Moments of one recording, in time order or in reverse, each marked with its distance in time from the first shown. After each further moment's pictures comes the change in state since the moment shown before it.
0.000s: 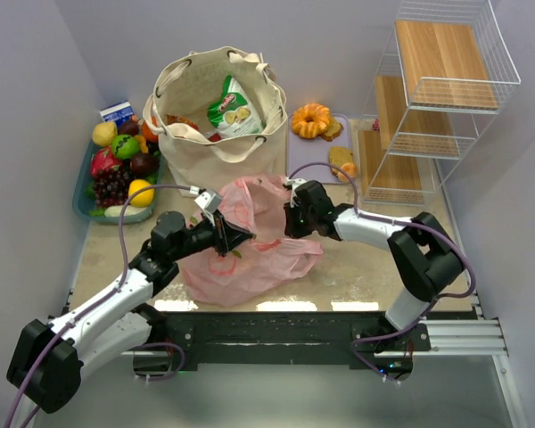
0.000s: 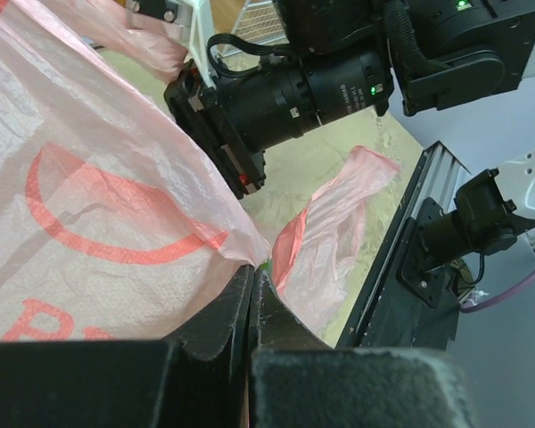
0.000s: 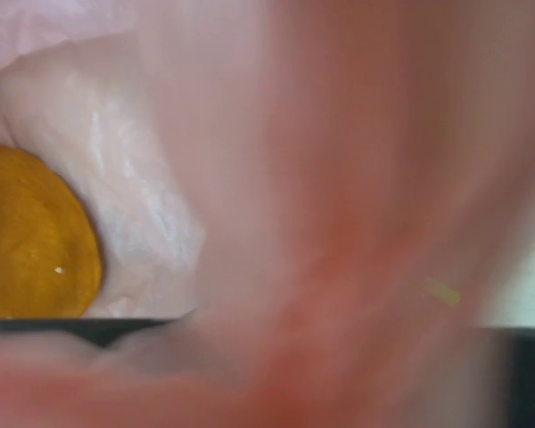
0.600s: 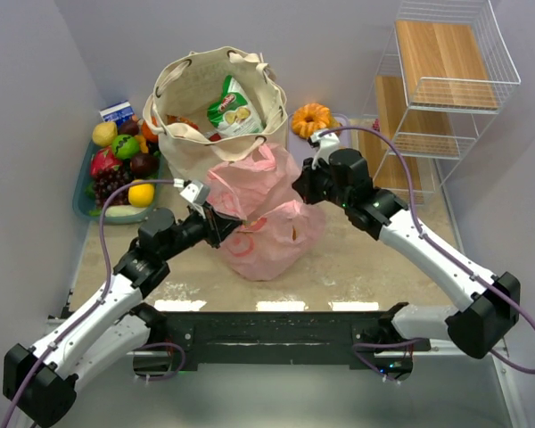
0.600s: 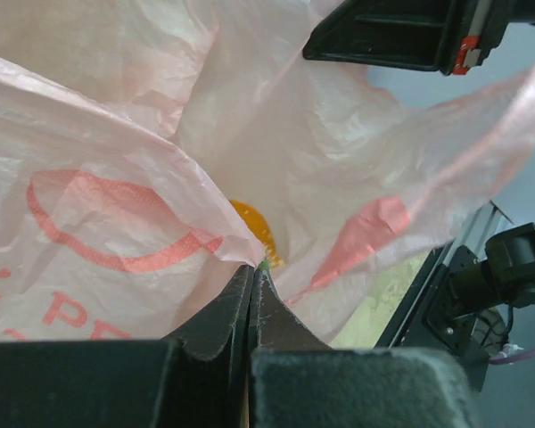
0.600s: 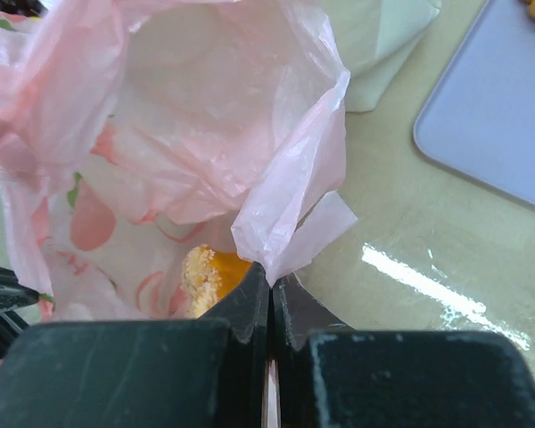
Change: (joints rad) left arm 0.000 -0.122 0.118 -0.208 -0.166 0.037; right arm 0.000 -0.420 0.230 -0.214 0.103 -0.039
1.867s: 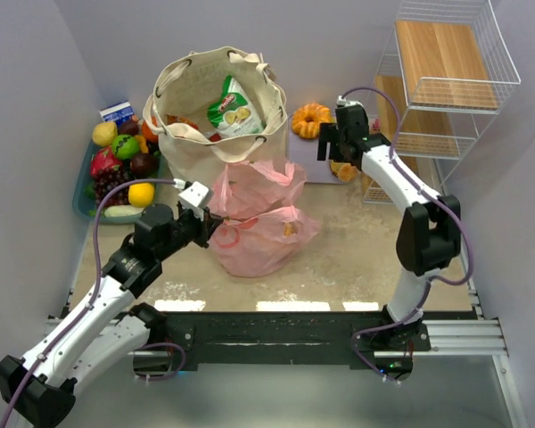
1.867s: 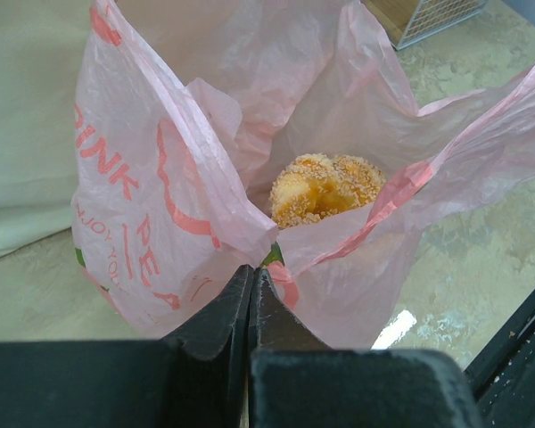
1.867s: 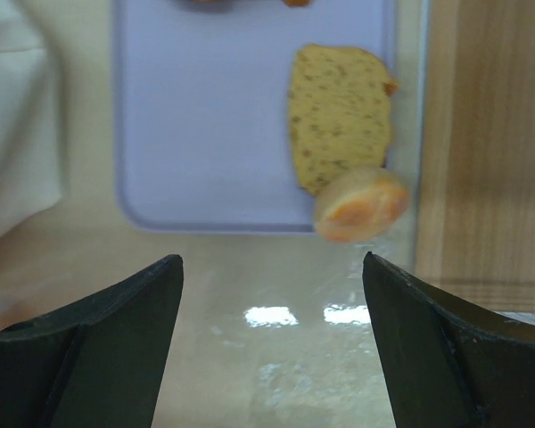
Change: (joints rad) left arm 0.000 -0.041 0.118 -0.333 -0.200 0.314; right arm -0.330 0.550 0.437 -0.187 0.214 -0.014
